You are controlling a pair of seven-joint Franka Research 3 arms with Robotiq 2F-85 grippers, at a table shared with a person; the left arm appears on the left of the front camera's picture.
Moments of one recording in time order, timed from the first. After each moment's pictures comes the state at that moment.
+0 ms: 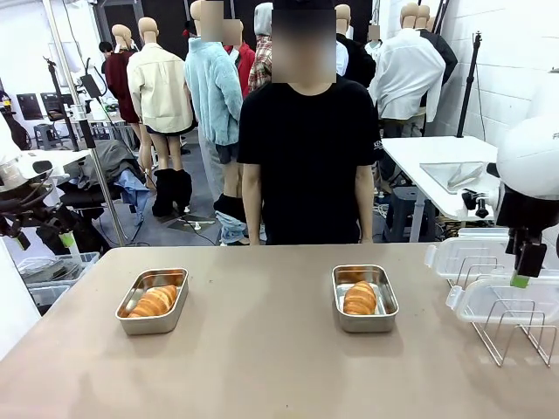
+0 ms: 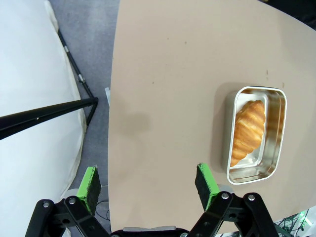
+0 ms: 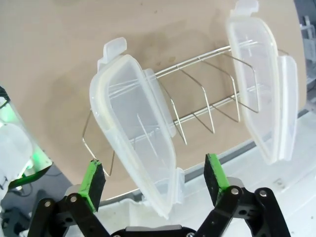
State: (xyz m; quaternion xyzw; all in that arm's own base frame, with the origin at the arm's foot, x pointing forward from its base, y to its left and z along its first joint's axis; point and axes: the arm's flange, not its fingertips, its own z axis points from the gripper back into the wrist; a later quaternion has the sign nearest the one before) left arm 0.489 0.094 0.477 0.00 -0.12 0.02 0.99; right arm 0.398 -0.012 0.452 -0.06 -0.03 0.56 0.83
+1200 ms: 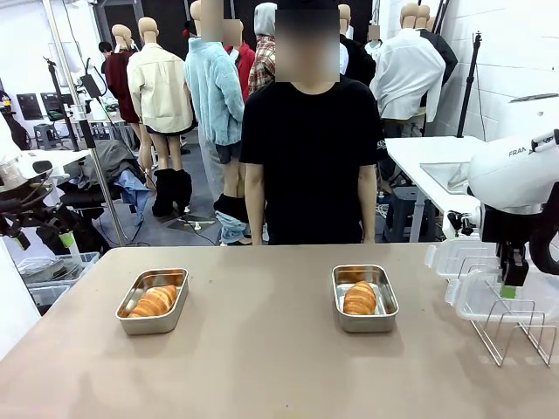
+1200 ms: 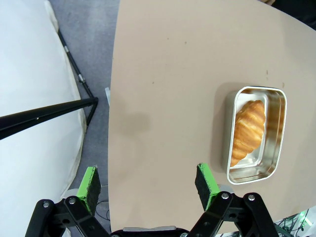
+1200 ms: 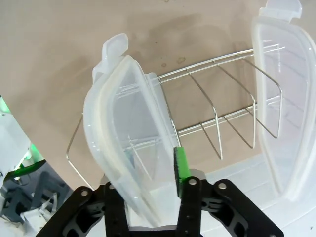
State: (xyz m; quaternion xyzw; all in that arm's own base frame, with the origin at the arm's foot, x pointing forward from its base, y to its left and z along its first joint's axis) left arm 0.488 0.094 0.477 0.00 -0.12 0.02 0.99; right arm 0.428 -0.007 0.412 -0.04 0.02 0.57 0.82
